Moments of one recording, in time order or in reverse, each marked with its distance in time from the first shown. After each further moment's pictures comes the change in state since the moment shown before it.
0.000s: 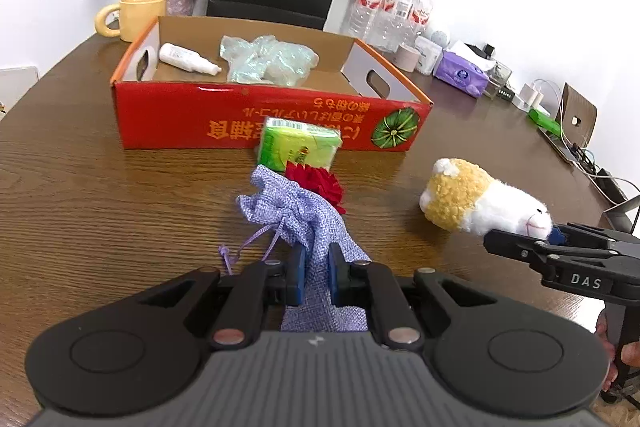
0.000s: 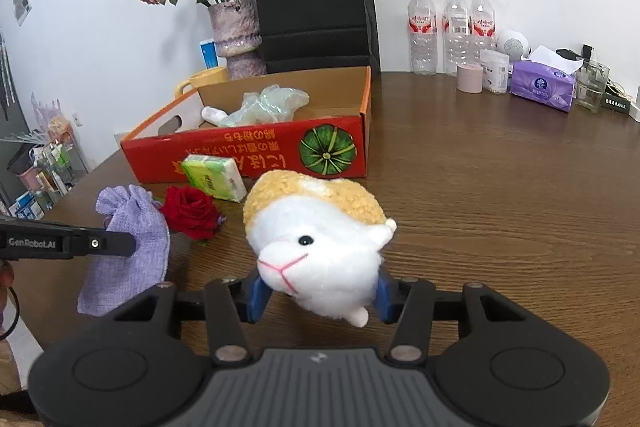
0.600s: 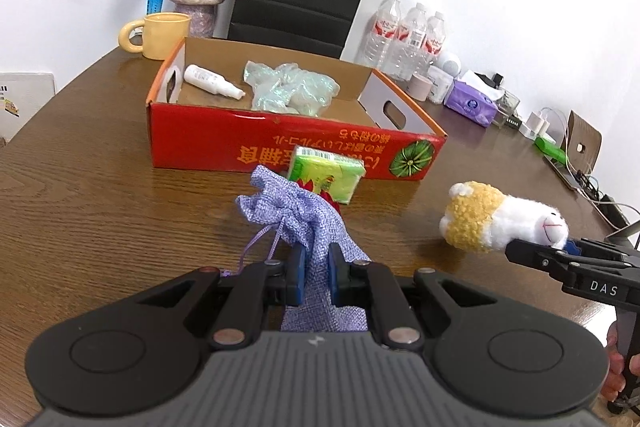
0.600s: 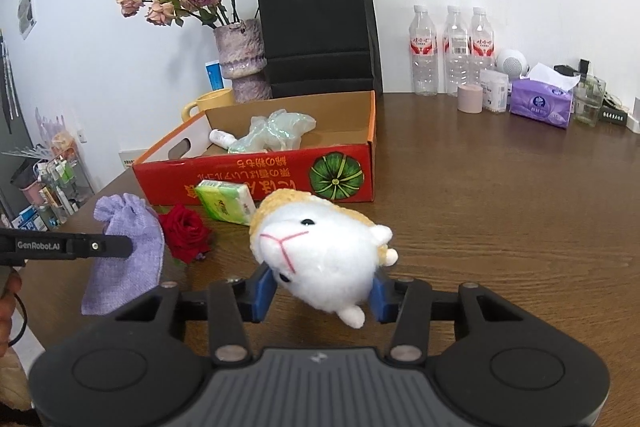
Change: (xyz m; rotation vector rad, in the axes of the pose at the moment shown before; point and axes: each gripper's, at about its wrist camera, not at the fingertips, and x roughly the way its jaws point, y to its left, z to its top) left arm -0.017 0.021 0.004 -0.037 -0.070 0.011; right arm -0.011 0.008 0.006 -0.001 -0.049 -0.003
